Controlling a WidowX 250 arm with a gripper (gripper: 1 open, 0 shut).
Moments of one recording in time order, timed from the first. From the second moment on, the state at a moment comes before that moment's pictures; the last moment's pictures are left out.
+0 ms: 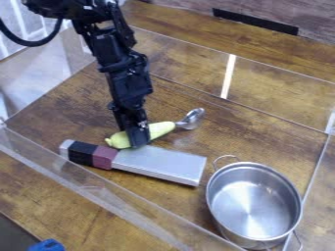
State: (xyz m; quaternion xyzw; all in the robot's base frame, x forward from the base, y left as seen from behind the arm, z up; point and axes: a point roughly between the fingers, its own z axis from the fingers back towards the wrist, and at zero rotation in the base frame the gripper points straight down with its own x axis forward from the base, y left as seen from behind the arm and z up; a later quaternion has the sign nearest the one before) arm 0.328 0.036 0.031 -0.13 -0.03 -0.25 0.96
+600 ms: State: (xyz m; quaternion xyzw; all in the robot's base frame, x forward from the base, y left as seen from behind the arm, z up) arm 0.333 0.046 0.040 -0.14 -0.02 -0.26 0.96
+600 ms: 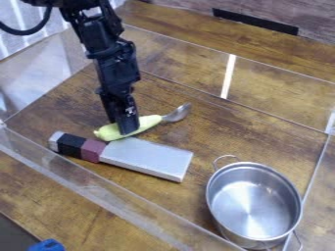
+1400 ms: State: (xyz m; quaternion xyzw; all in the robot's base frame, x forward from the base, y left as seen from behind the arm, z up) arm 0.340 0.064 0.032 -0.15 -0.02 -0.25 0.96
